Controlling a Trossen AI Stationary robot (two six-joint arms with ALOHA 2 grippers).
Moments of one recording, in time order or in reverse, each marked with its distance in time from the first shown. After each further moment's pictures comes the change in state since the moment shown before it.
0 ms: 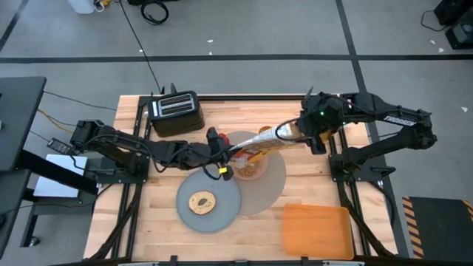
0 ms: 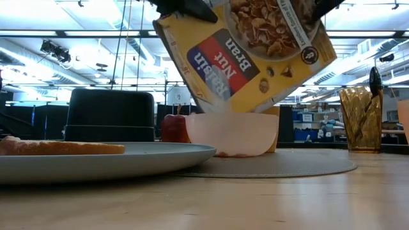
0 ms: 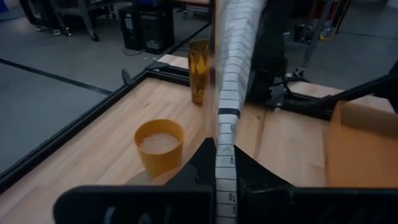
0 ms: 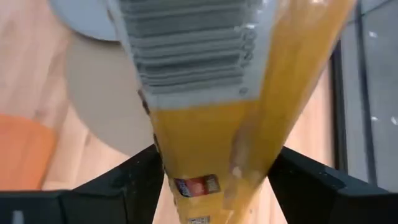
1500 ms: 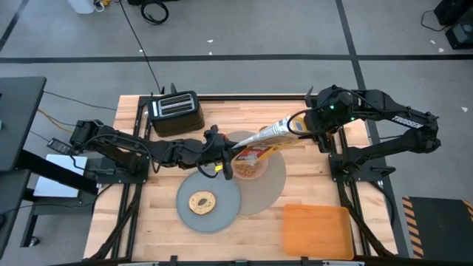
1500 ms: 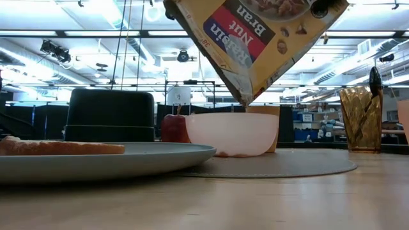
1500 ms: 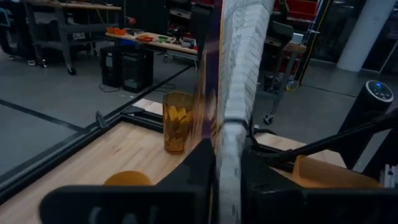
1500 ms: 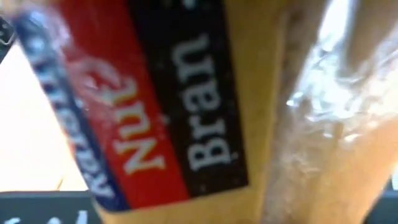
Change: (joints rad) left arm -0.001 -0.004 0.002 0.227 0.055 0.017; right arm -0.063 -0.065 -0.002 0.031 -0.129 -0.060
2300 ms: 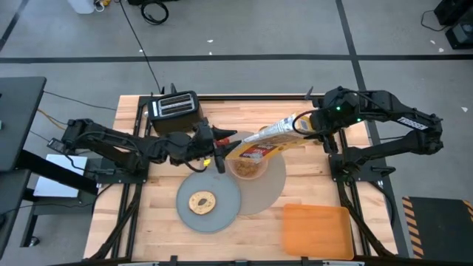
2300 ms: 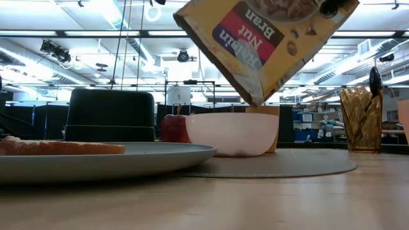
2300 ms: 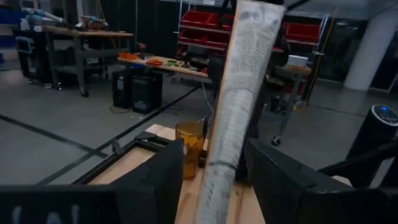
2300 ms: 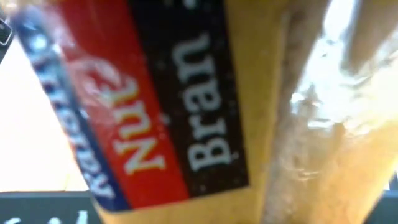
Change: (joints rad) left arm -0.002 -0.112 0.000 -0.013 -0.050 0.062; right arm -0.004 -0.053 -0.013 -0.065 0.030 0.051
